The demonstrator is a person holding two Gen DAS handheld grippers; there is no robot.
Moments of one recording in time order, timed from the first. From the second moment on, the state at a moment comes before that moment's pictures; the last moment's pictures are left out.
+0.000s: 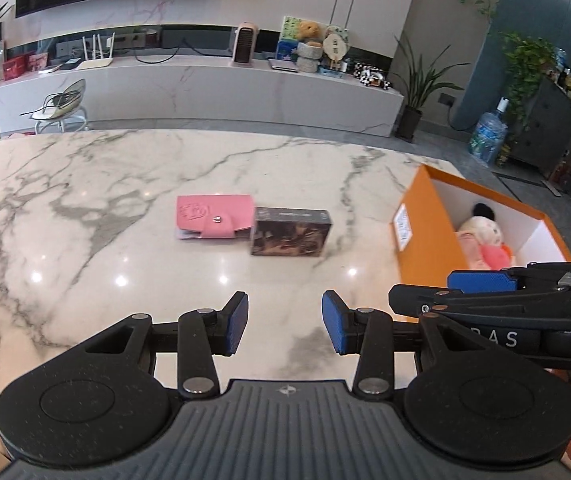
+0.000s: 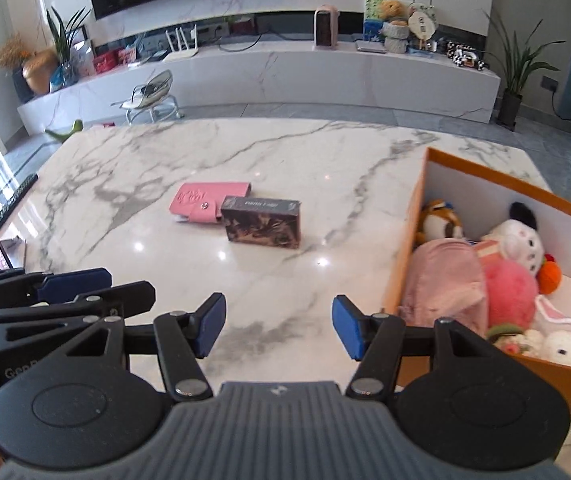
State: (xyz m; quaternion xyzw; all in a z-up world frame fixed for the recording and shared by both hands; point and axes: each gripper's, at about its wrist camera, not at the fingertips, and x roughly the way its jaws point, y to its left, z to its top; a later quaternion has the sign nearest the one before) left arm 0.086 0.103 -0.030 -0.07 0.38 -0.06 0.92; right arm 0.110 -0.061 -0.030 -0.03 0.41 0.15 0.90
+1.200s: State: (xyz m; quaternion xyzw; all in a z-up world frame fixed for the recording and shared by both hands) left arm 0.235 0.158 -0.095 0.06 0.44 -0.09 0.89; right arm 0.279 0.016 -0.085 -0.14 0.44 0.20 0.86
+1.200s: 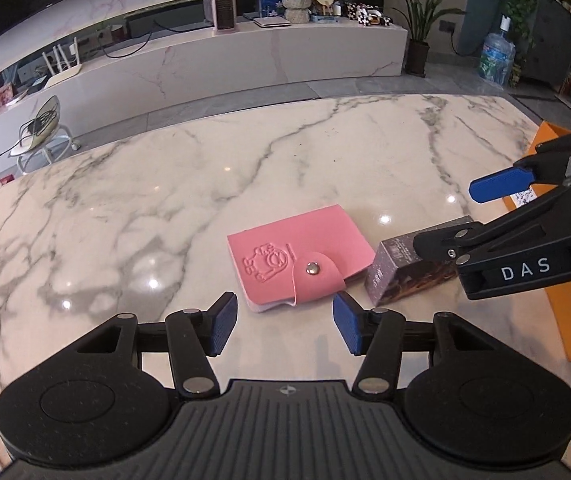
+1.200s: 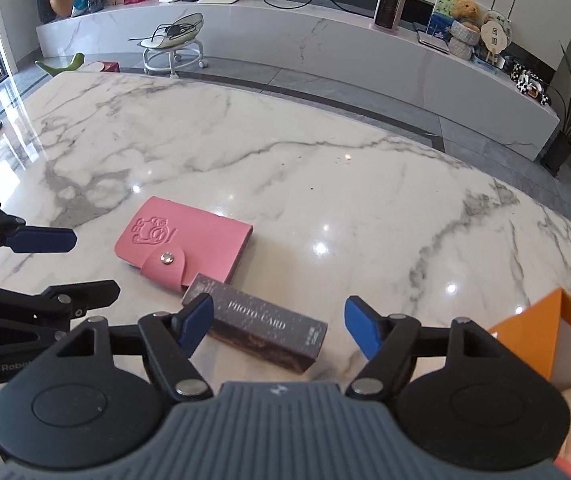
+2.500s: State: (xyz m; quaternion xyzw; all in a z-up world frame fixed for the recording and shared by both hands) left arm 0.338 0.151 -0.128 0.03 0.46 -0.17 0.87; right arm 0.293 0.011 -0.103 -0.17 0.46 0.24 0.83
